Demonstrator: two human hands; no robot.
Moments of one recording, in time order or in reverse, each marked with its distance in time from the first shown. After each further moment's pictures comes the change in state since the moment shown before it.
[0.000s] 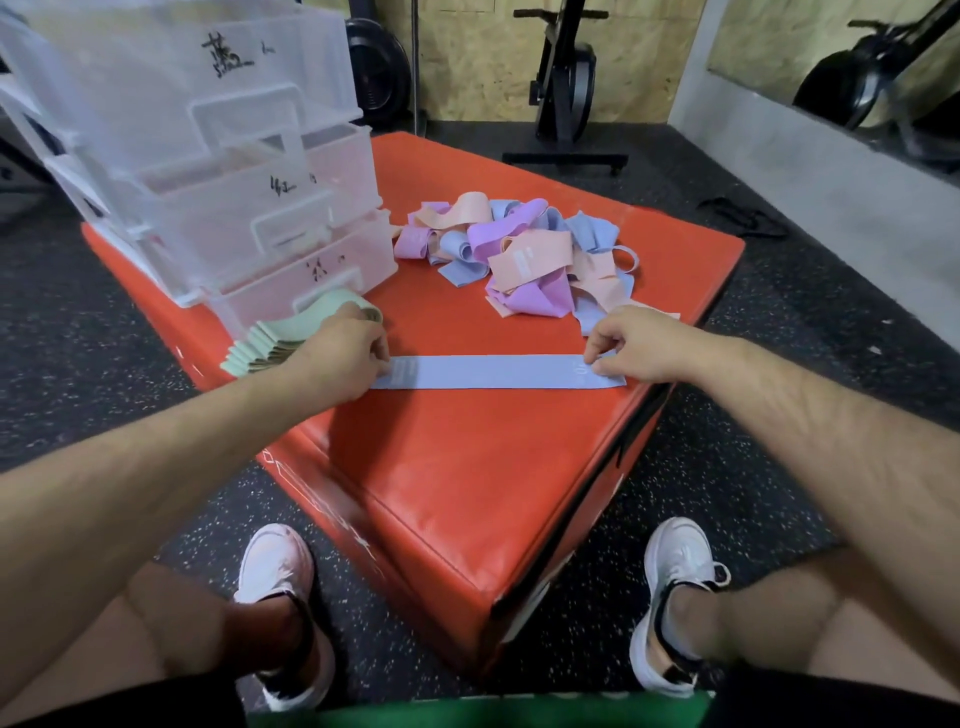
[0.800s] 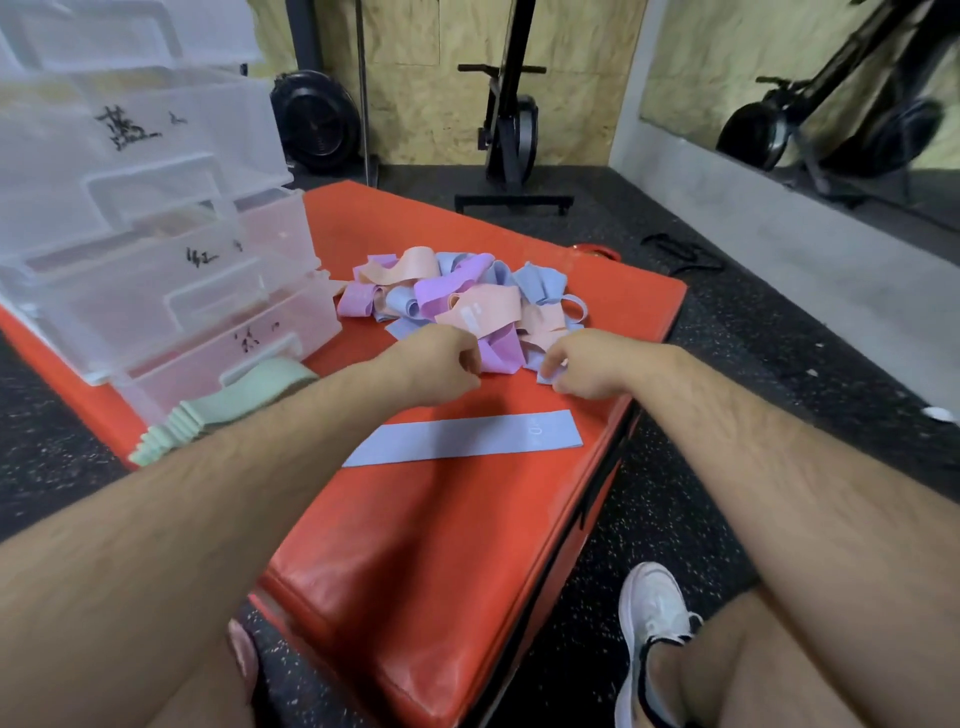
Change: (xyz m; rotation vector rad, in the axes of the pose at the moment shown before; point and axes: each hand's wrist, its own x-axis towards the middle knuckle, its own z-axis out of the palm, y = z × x) left_hand 0.088 0.126 0.010 -0.041 -0.150 0.194; right_hand 0.032 -0.005 -0.035 -0.181 -0.089 0.139
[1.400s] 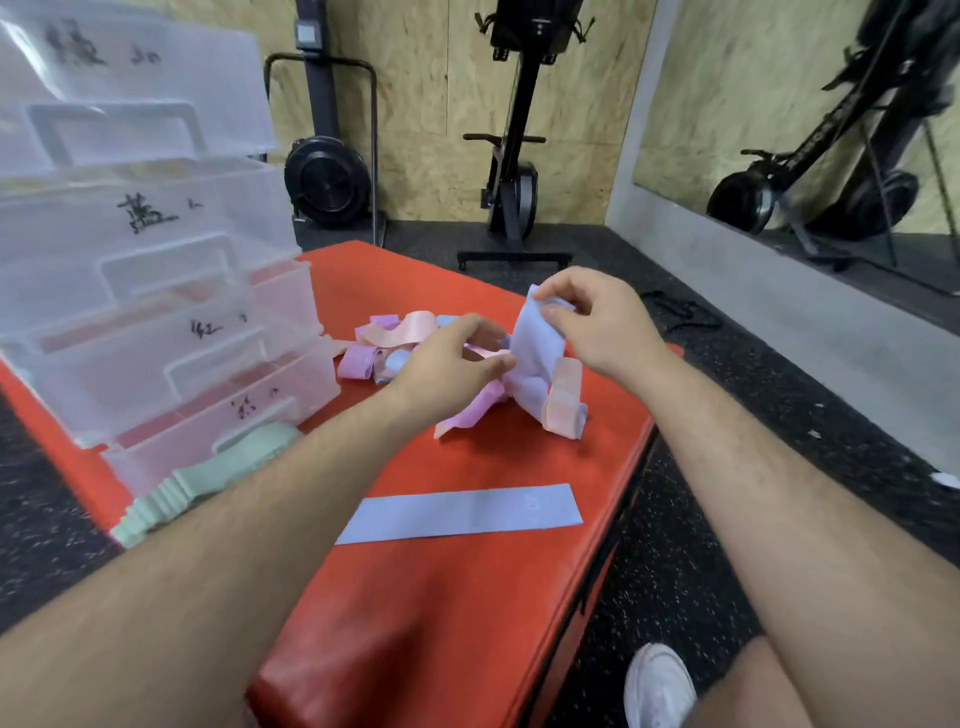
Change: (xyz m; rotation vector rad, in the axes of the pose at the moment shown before) left_hand 0.031 0.025 -0.034 -0.591 0.306 -0.038; right_hand 0.012 -0.011 -0.074 0.673 0.779 -0.261
